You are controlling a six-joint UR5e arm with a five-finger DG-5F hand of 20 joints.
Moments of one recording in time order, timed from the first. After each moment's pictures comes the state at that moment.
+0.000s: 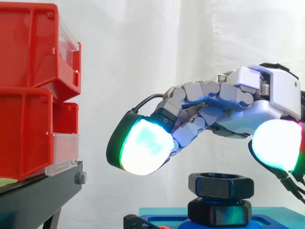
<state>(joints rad) -0.06 -2.39 -1.12 -2.44 -2.28 -1.26</state>
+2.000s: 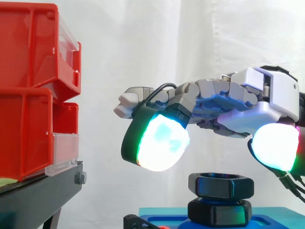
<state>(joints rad) -0.08 -2.39 -1.12 -2.43 -2.30 -1.26</state>
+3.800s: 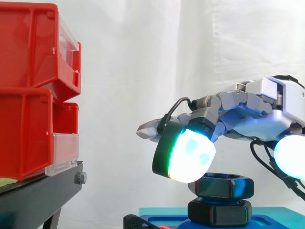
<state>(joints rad) -0.12 -2.39 -1.13 -2.41 -2.42 -1.26</state>
